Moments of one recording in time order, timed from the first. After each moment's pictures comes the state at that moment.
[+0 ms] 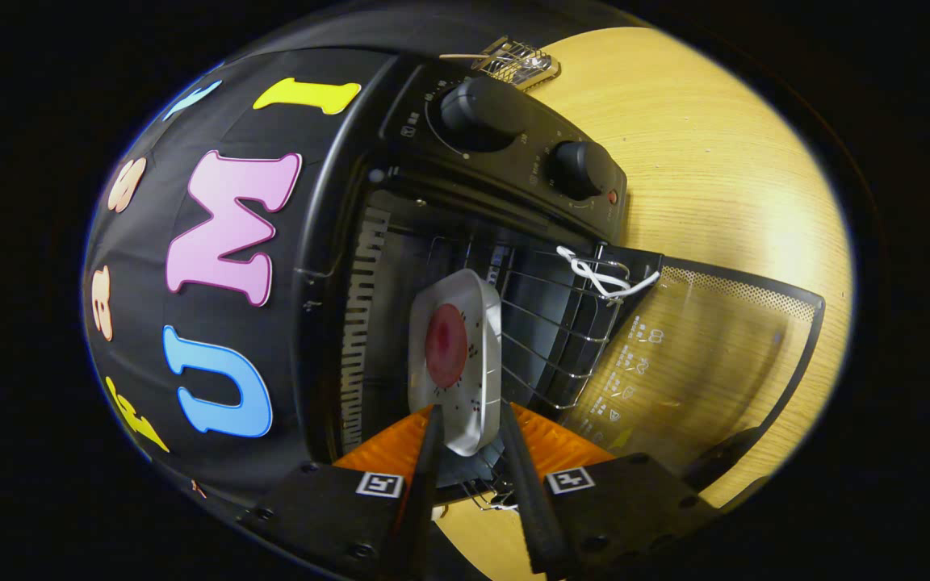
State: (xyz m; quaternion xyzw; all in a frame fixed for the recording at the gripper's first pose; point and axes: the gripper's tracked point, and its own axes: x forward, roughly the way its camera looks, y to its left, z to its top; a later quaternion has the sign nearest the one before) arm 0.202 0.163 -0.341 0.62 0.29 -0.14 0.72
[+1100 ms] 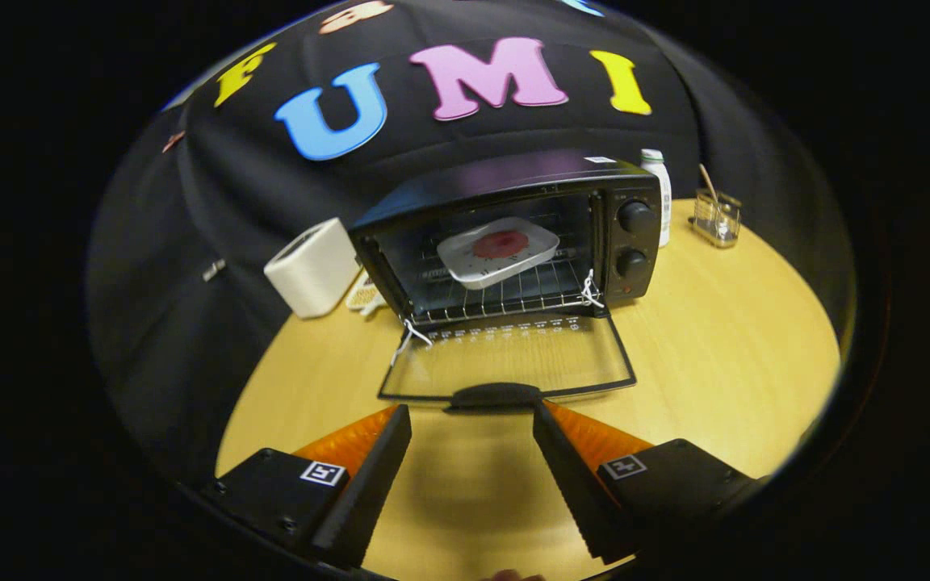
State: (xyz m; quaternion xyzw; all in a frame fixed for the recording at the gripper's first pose) arm 0.009 0.161 -0.320 0.09 0.36 0.09 0.92
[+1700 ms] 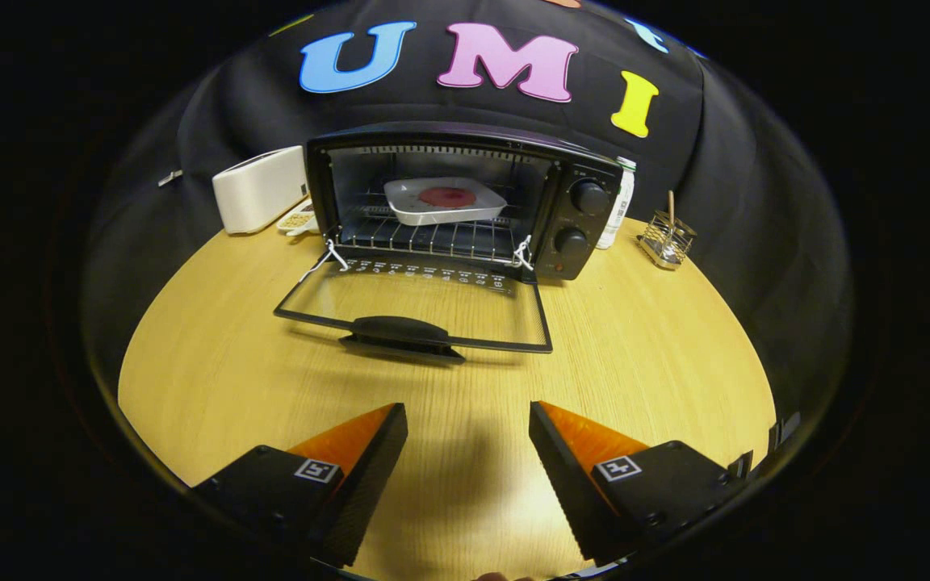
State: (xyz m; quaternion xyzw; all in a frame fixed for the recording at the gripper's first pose) arm -0.006 0.104 -0.367 -0.04 0.40 0.00 0.92
